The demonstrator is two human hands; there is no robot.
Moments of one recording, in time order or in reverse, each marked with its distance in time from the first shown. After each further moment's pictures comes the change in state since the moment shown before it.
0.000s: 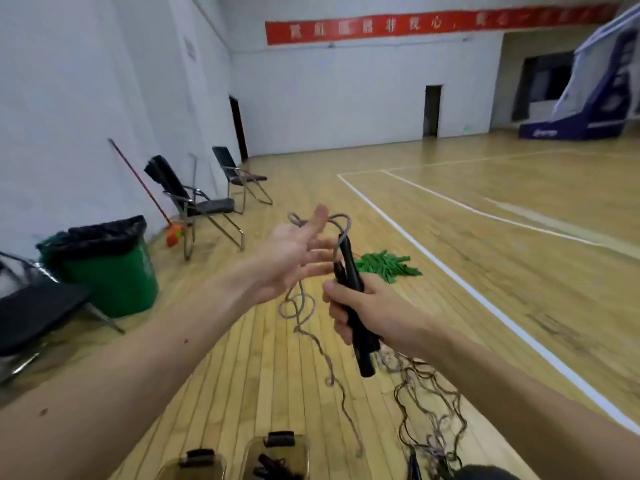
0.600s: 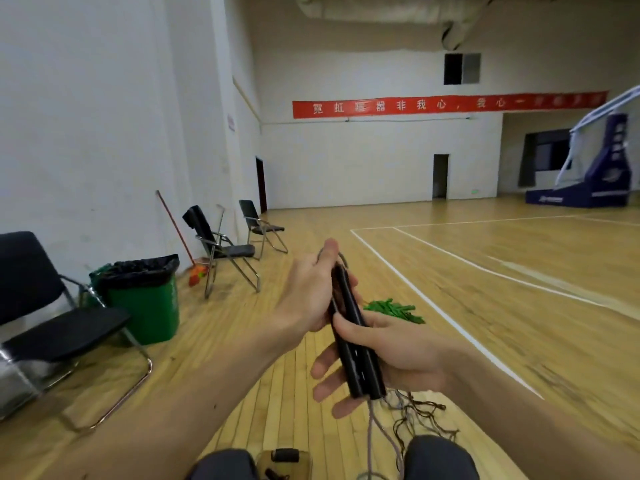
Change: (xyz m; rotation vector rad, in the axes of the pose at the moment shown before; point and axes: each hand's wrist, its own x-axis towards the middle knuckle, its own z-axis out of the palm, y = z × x) left_hand -0.195 0.039 0.071 0.218 0.219 0.289; right_hand -0.181 -0.098 0.068 0.291 -0.438 0.220
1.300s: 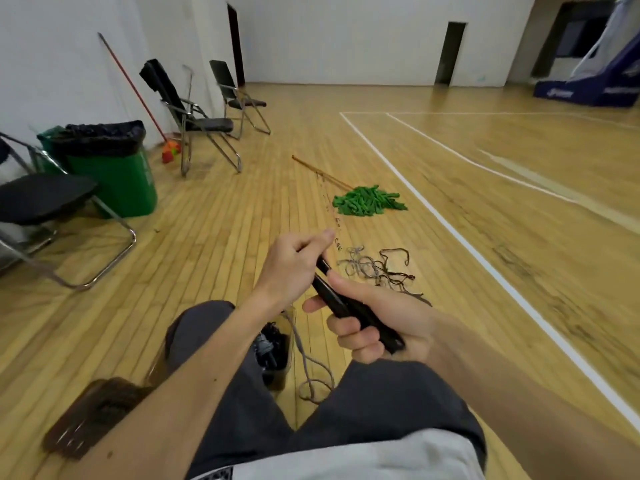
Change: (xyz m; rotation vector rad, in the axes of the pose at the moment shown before) left_hand -0.058 -0.177 -0.002 0.129 -0.012 -0.001; right_hand 0.008 0.142 -0.001 0.285 0.067 0.273
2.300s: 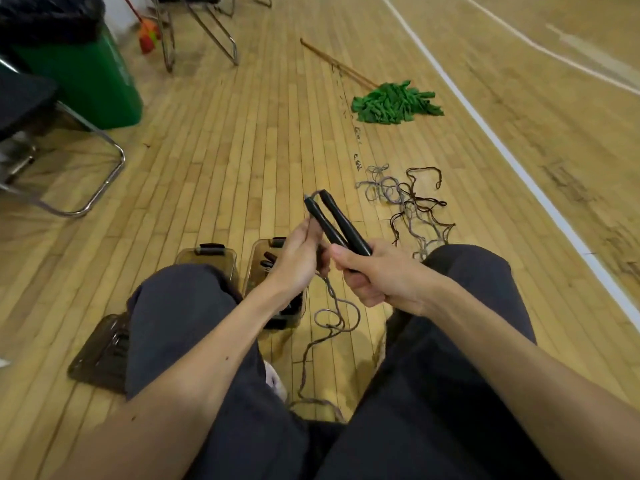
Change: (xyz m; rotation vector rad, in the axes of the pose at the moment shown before) left_hand 0.041 -0.149 0.019 -0.132 -0.103 -0.510; right_hand 0.131 0.017 -0.108 -0.295 0.288 -0.028
